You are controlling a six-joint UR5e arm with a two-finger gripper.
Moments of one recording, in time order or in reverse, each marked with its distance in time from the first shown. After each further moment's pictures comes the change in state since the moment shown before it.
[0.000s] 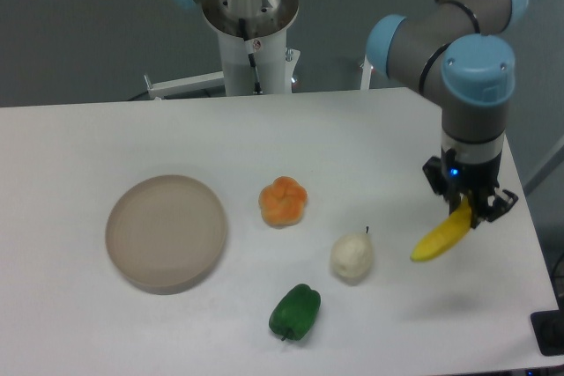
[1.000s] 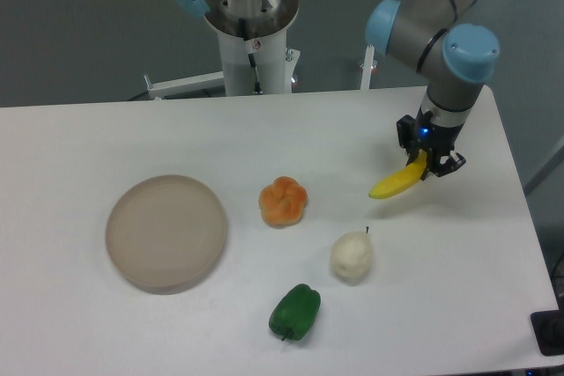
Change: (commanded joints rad) arm 0.062 0.026 -0.327 0.119 -0.057 -0.064
